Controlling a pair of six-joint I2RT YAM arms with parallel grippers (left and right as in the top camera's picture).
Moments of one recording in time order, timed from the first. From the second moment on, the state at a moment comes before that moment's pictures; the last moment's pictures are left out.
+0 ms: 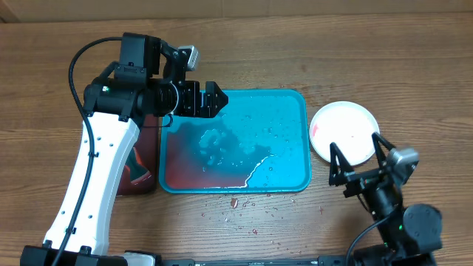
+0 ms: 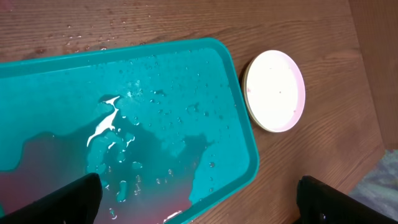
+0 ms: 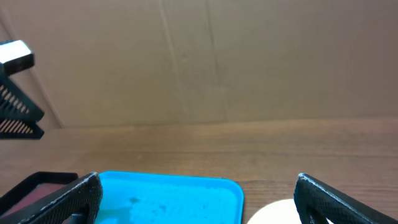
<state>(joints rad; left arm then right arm) -0.17 1.52 1.53 -1.02 0.53 -0.14 0.20 0.22 0.37 -0.16 -0.11 0.22</state>
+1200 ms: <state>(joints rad) -0.17 1.52 1.53 -1.02 0.53 -0.14 0.22 0.01 0.02 -0.02 -0.18 0.20</state>
